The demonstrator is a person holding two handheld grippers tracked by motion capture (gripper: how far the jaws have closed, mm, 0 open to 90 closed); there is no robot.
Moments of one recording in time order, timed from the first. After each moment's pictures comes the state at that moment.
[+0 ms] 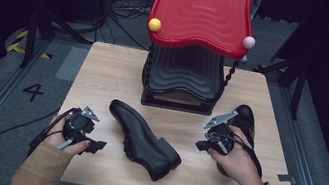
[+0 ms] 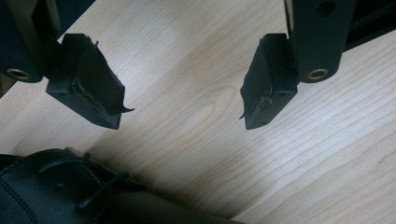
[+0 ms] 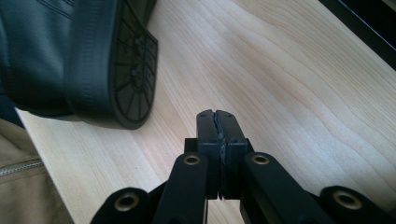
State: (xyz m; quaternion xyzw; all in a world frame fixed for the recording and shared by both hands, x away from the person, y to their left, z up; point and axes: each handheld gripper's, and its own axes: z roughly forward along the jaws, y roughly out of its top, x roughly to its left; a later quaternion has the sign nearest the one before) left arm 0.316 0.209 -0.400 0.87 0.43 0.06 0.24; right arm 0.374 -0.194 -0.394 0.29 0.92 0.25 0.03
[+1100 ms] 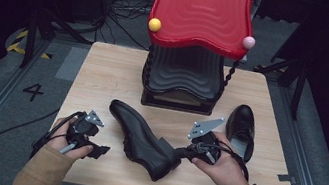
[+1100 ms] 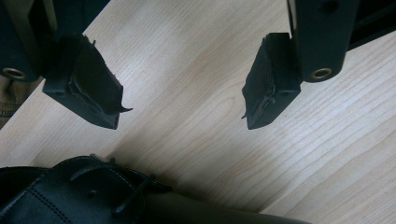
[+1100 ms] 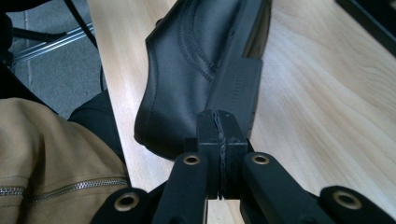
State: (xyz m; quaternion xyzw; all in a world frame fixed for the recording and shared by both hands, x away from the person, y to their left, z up) left arm 0.309 0.198 -0.401 0.88 0.40 0.05 0.24; right arm 0.341 -0.152 -0.382 0.19 0.92 0.34 -0.02
